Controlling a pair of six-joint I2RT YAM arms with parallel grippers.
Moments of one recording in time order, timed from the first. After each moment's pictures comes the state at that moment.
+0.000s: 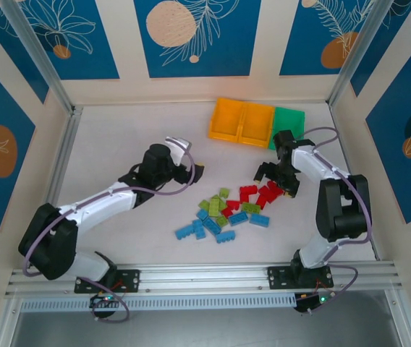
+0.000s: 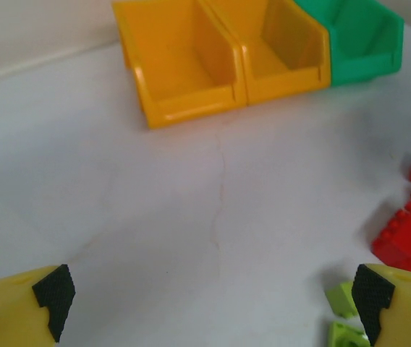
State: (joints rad) left arm -0.65 1.42 0.85 0.07 0.02 -0.07; right arm 0.13 1.67 1.14 -0.96 -0.07 0.59
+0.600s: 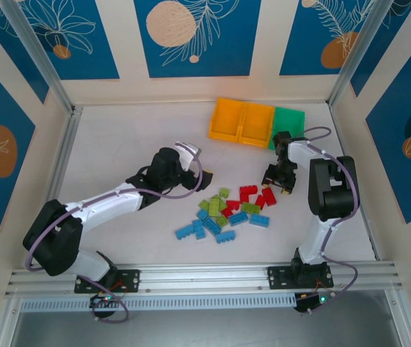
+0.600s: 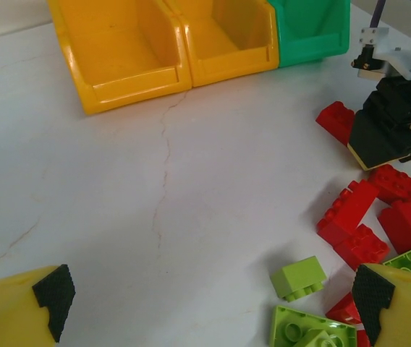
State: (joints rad) left arm -0.71 1.45 0.87 0.07 0.06 -0.12; right arm 0.08 1.86 1.19 -0.92 -0.04 0.48
